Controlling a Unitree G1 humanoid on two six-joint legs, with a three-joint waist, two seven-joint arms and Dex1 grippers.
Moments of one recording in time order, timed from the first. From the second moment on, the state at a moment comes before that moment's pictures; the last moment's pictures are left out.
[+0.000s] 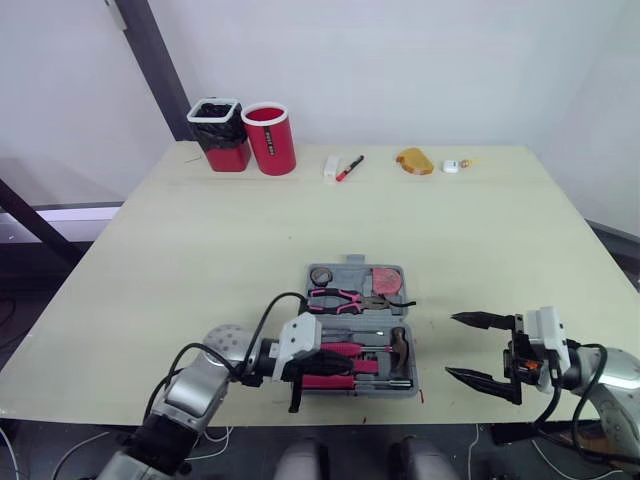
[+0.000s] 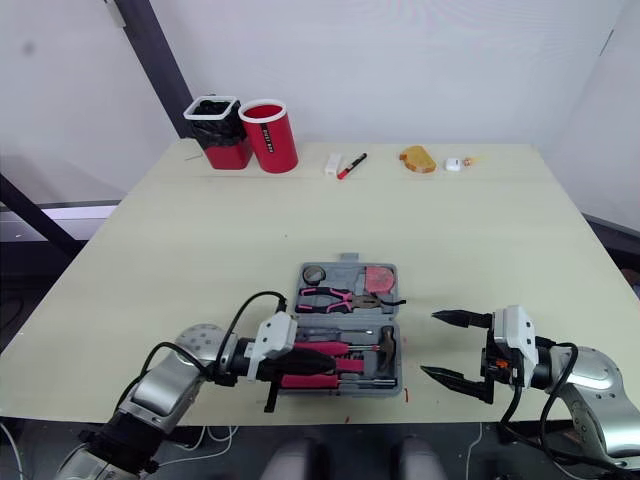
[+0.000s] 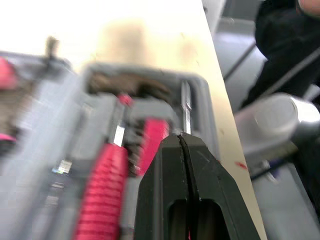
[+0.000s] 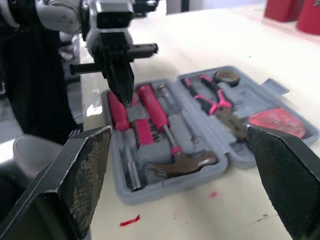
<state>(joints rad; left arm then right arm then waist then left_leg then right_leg) -0.17 0.61 -0.23 -0.07 -0.28 0.13 -1.20 0.08 -0.66 -0.11 -0.18 0.56 0.04 1.22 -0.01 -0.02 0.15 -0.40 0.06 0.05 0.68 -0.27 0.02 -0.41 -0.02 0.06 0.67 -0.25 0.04</state>
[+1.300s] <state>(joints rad) 0.43 0.59 0.46 -0.07 -0.43 0.13 -0.86 0.48 -0.55 -0.46 -0.06 0.53 -0.05 0.98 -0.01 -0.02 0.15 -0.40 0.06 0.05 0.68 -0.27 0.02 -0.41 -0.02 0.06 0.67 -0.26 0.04</state>
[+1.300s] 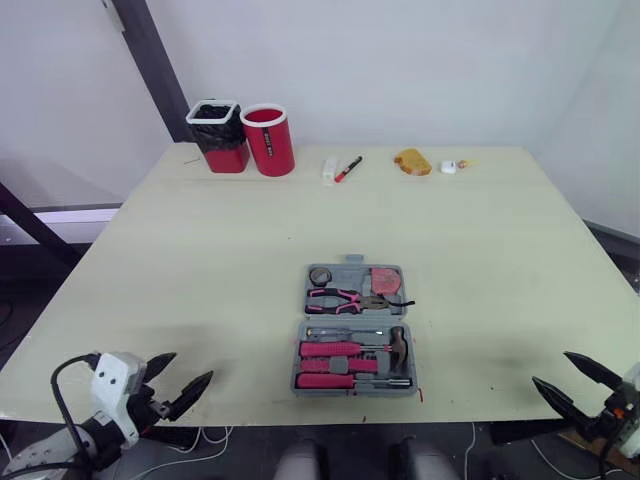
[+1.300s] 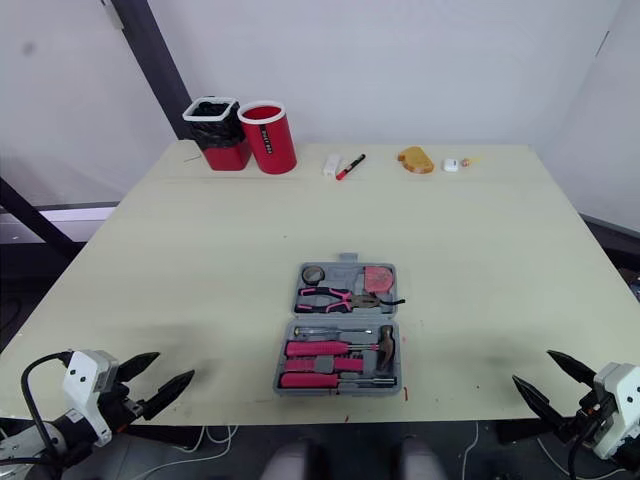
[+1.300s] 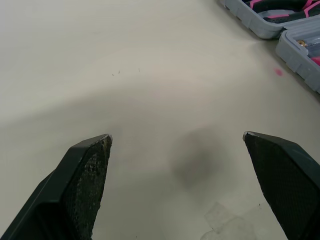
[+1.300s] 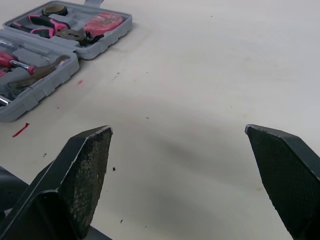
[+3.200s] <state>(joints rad) -0.61 0.57 -0.12 0.96 -0.09 -0.17 -1.37 -0.42 -0.46 0.23 0.50 0.04 -0.10 1.10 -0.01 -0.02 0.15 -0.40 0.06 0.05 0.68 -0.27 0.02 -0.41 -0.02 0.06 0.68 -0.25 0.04</state>
